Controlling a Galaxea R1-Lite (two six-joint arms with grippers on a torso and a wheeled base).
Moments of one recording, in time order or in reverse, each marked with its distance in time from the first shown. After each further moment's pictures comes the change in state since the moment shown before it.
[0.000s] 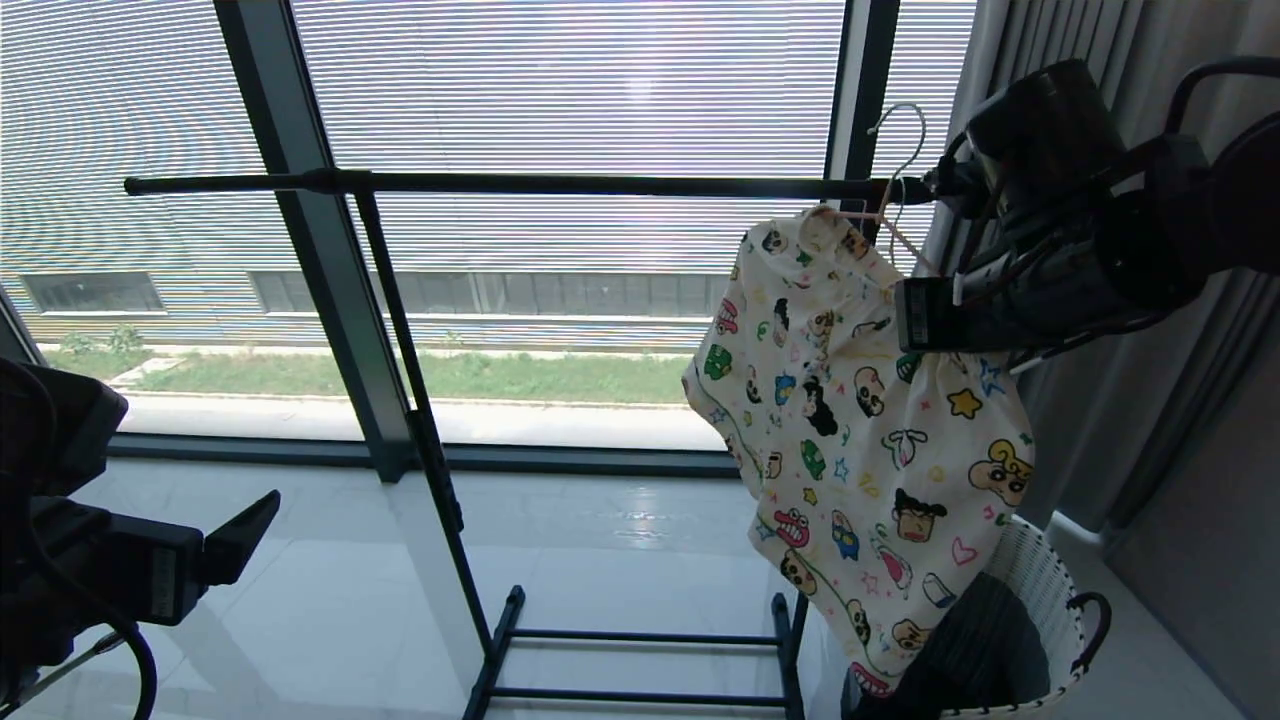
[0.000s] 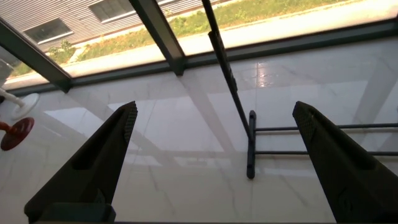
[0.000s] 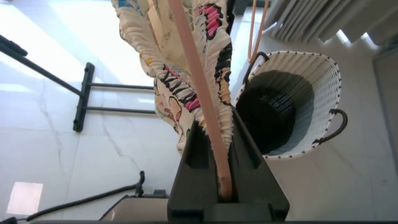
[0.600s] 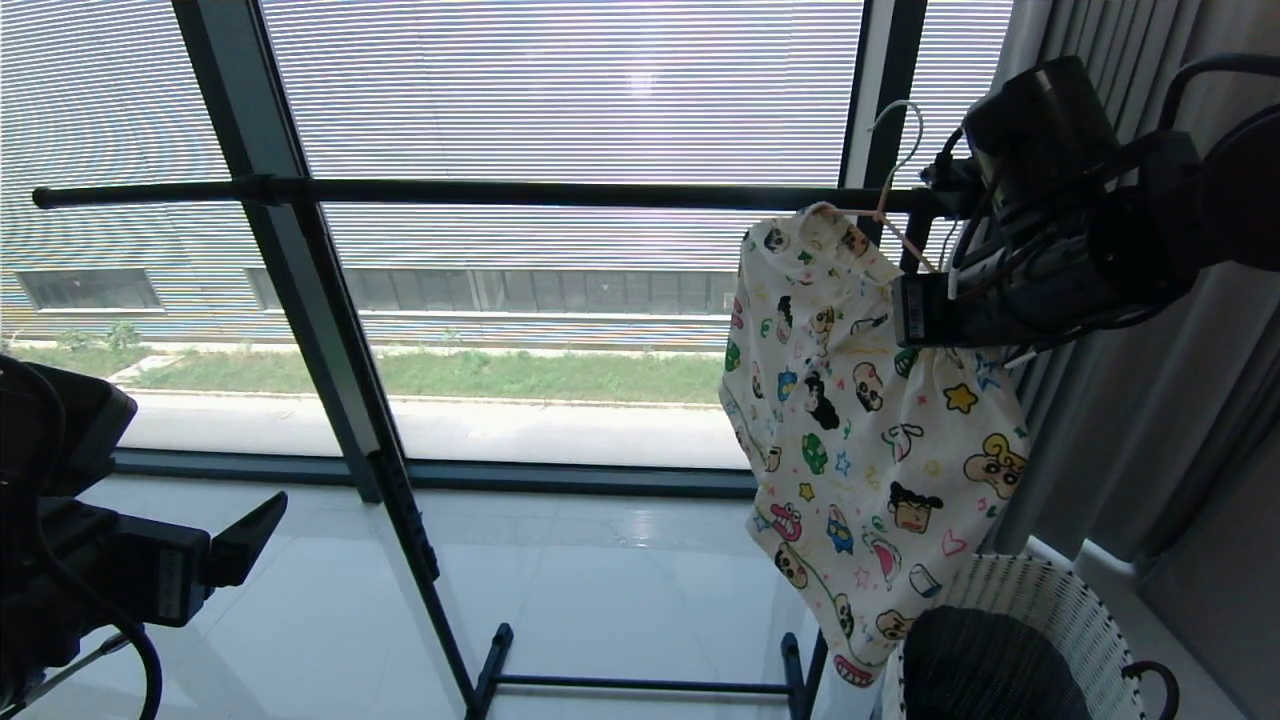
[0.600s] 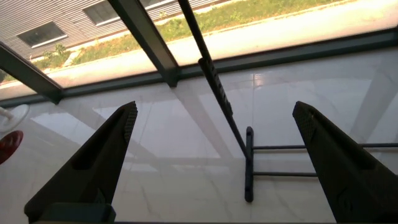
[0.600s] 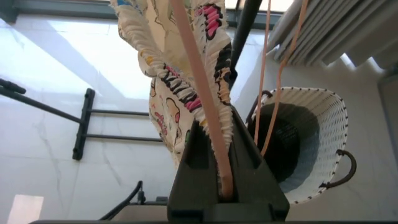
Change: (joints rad) left arm -0.013 0.000 0.001 0.000 0.000 0.000; right arm 0.001 0.009 -0.018 0.000 0.000 -0.005
